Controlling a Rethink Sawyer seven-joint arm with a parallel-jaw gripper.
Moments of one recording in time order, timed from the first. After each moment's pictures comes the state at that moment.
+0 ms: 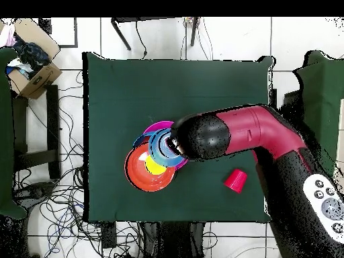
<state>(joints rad) -0.90 -0.93 0.93 1.82 -0.46 1.00 1.31</state>
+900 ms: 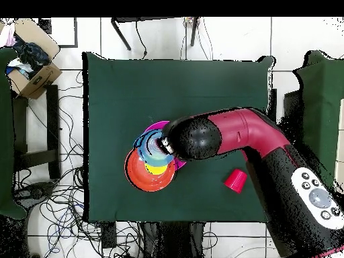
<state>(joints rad) -0.90 -0.87 0.95 1.85 -0.43 0.91 1.31</state>
